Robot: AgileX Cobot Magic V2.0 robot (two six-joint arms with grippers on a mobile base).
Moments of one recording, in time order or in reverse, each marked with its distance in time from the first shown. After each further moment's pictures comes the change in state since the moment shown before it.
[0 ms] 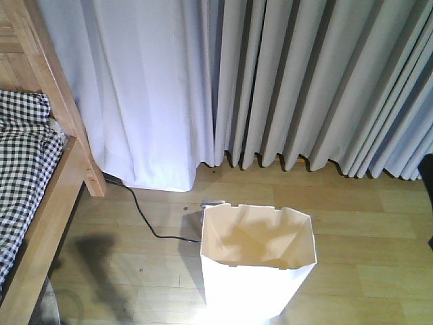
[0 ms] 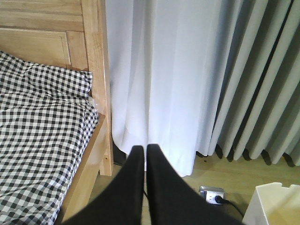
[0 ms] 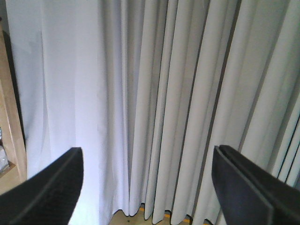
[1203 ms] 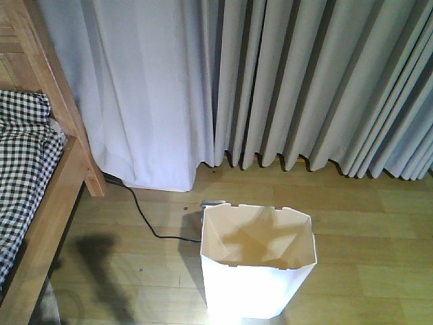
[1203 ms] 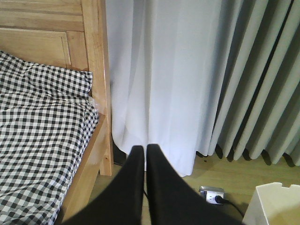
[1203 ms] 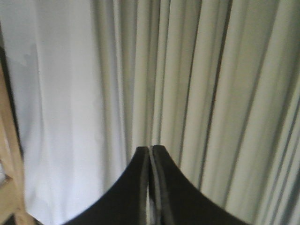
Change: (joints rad) left arm 0.000 0.000 0.000 0.000 0.000 0.000; right arm 0.000 -0.008 0.006 0.017 -0.044 0.004
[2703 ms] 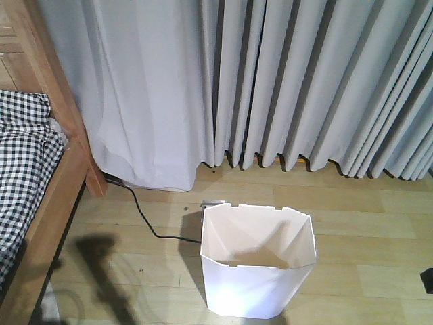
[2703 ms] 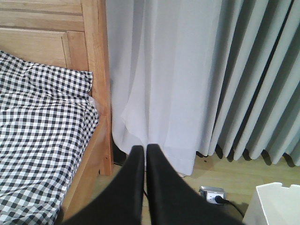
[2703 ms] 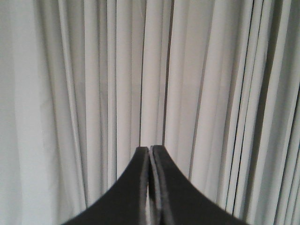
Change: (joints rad) left arm 0.000 0.000 0.000 0.000 0.000 0.000; right arm 0.108 -0.303 0.374 -0.982 -0.317 0.974
